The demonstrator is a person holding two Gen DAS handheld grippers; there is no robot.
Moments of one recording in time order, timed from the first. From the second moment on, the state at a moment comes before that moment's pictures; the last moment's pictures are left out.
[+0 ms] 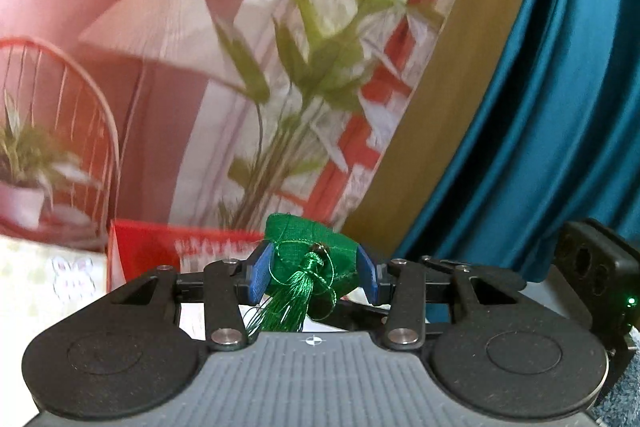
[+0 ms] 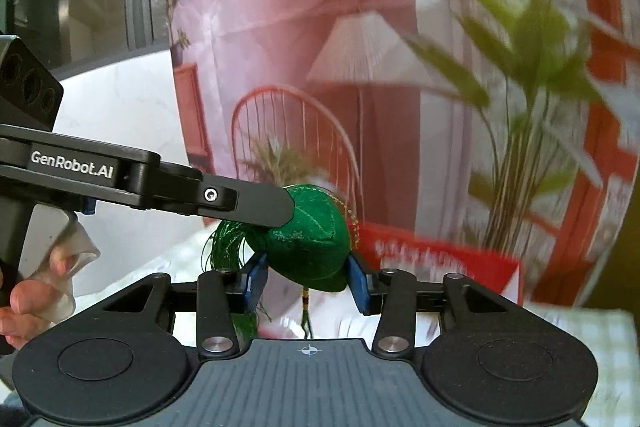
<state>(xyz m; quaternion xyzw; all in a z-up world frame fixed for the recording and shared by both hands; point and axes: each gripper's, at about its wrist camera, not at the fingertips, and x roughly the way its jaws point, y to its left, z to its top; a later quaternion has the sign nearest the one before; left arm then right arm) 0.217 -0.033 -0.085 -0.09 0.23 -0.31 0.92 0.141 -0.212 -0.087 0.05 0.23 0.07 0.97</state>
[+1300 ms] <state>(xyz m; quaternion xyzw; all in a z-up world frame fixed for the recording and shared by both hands) 0.297 -0.063 -0.184 -0.08 0.33 -0.25 0.91 0.201 -0.260 -0.204 0.10 0.33 -0.09 0.93</state>
